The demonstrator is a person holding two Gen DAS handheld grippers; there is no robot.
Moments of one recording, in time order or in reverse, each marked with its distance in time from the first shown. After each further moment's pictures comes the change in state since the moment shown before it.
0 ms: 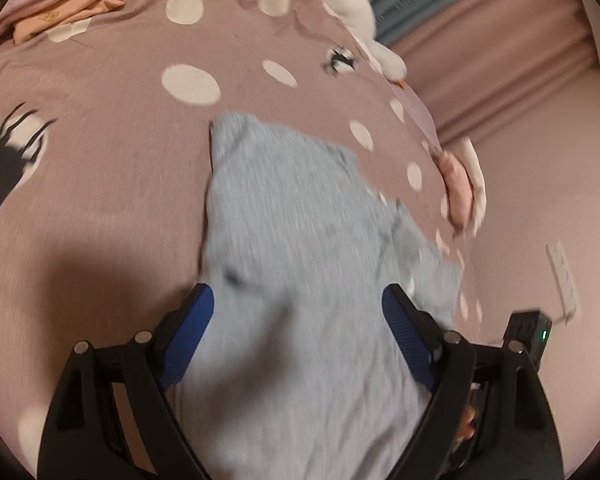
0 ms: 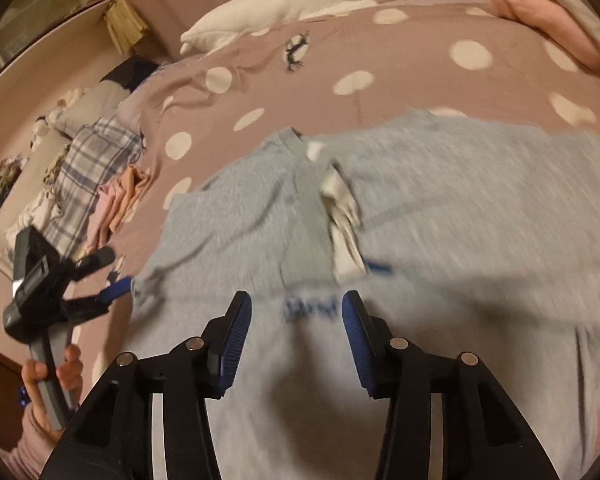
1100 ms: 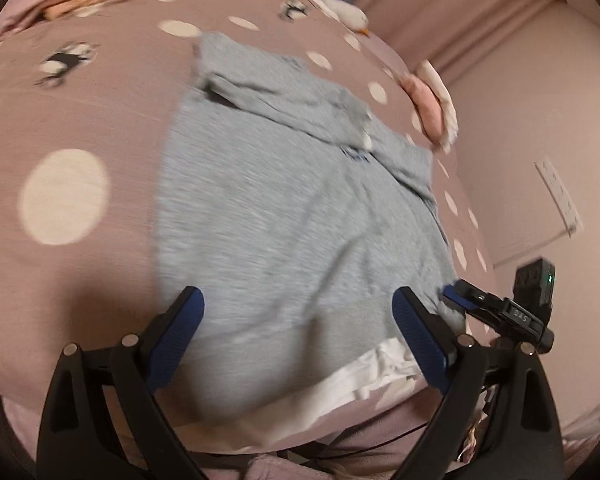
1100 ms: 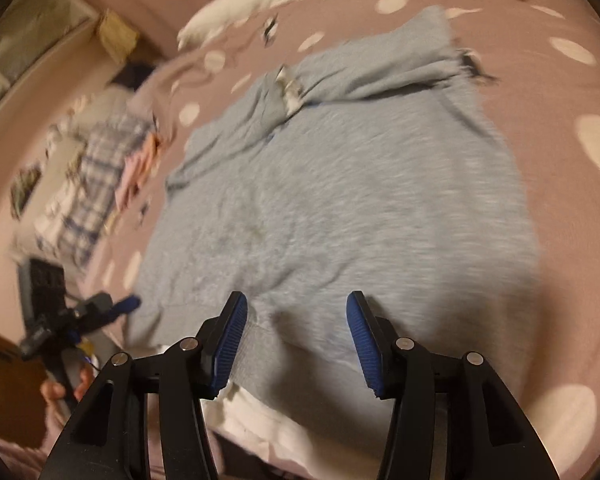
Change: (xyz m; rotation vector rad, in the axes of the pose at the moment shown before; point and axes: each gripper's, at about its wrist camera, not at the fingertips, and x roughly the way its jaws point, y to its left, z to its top) left arm -0.066 -0.019 -0.140 0.120 0.078 0.010; right arm -0.099 -0.034 -0.125 0.151 -0.009 0.040
